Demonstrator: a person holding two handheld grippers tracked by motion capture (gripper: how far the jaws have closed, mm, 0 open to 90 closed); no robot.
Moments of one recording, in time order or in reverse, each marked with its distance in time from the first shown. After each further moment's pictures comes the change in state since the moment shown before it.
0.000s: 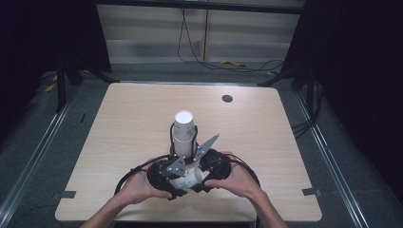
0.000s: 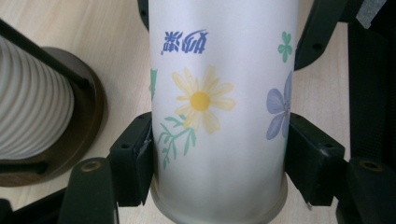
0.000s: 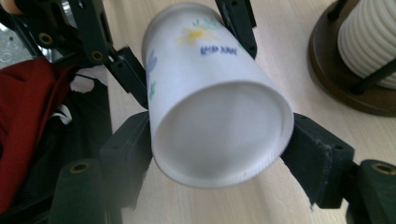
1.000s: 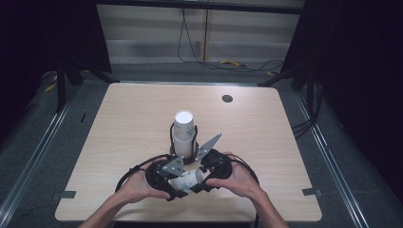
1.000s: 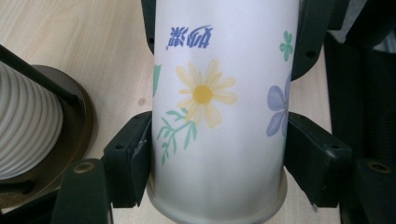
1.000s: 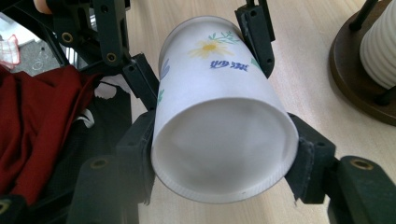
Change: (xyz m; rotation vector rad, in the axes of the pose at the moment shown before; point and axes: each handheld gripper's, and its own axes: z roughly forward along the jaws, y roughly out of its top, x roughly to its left) left arm 0.003 -0.006 -0.003 -0.087 -0.053 0.019; right arm -0.001 -0.003 -0.002 -0.058 0.075 -0.010
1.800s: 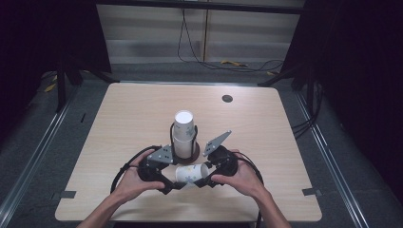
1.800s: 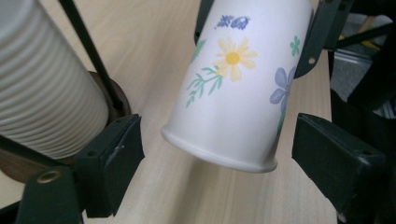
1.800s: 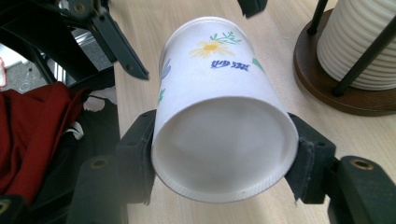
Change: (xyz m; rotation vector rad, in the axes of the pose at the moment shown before) left arm 0.012 -0.013 -0.023 -0.188 0.058 -0.175; right arm -0.006 -0.009 -0.015 -0.060 -0.057 0.044
